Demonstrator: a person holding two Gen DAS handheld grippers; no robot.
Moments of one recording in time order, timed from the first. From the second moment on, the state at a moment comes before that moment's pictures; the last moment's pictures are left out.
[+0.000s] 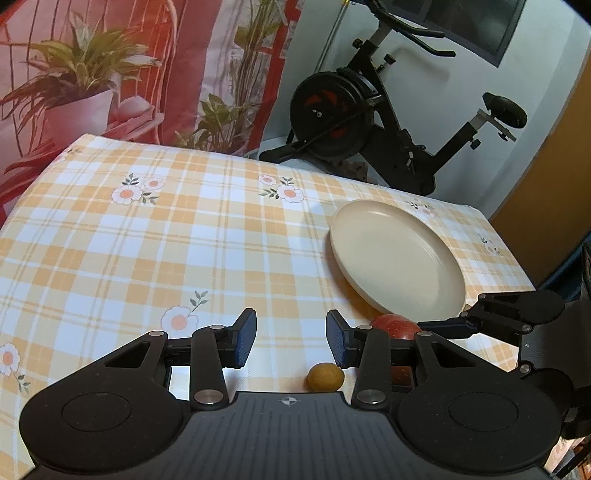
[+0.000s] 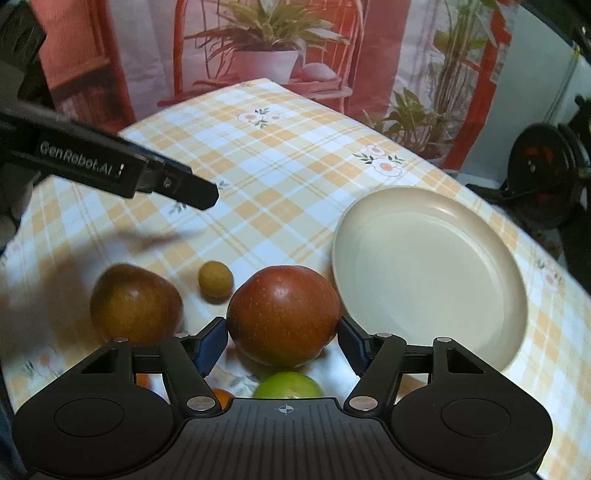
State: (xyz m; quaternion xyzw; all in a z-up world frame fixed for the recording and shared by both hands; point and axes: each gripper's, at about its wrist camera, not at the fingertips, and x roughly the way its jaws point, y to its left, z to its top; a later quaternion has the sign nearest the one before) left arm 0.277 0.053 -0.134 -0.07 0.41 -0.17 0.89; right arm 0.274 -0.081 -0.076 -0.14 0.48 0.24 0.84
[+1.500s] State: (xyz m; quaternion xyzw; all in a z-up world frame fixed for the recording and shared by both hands) left arm 0.300 -0.012 -0.157 -0.07 0.49 -0.29 0.82; right arm 0.260 -0.110 -0.084 -0.05 0.46 0.22 0.86
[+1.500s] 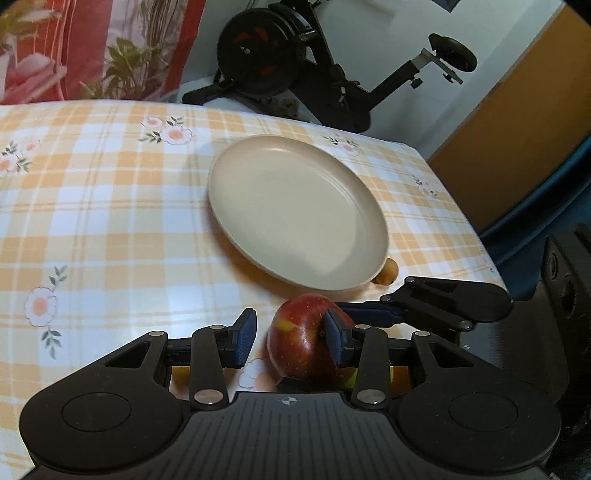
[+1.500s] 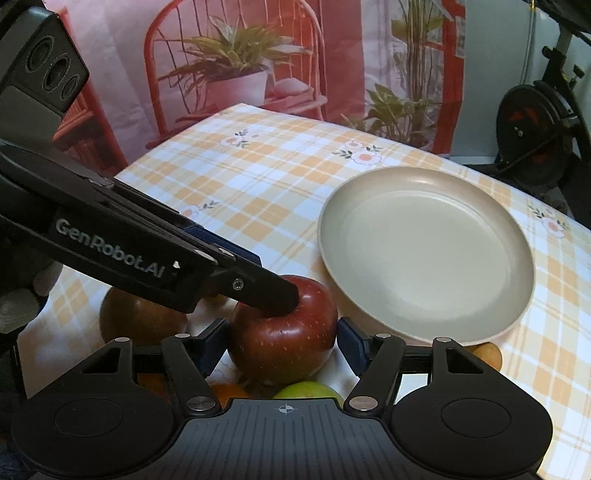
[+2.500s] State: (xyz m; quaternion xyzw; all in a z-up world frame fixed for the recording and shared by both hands) left arm 0.311 0.001 -0.156 -0.14 0.49 -0.31 0.80; right arm 0.250 -0.128 -0.073 -0.02 0.43 0.23 0.87
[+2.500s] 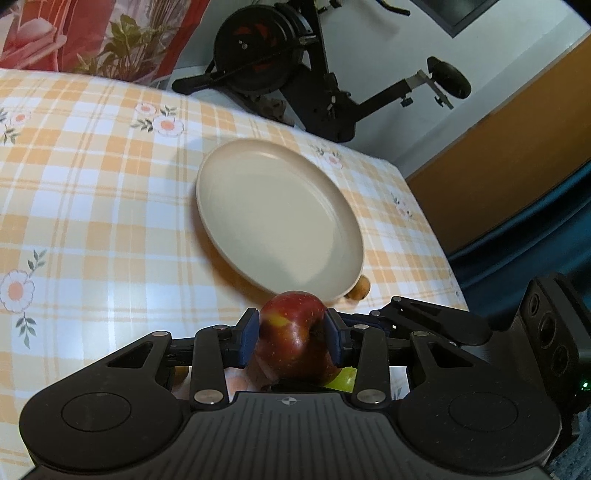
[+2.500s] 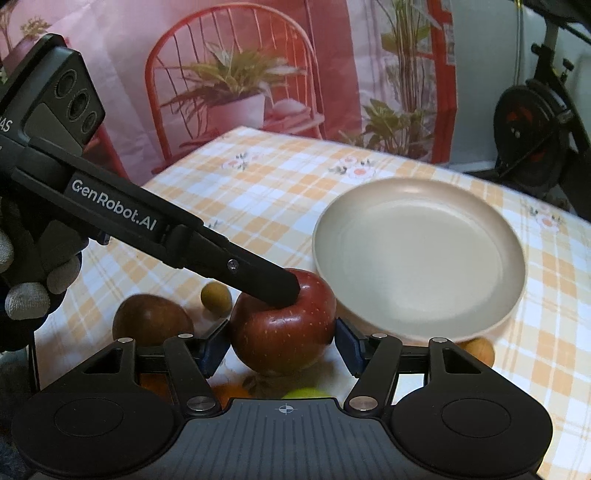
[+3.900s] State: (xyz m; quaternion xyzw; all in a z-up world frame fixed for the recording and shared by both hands) left arm 0.412 -0.019 -0.150 -0.11 0.47 -0.25 0.84; right arm 0.382 -0.157 -0.094 -0.02 0.39 0.23 0.89
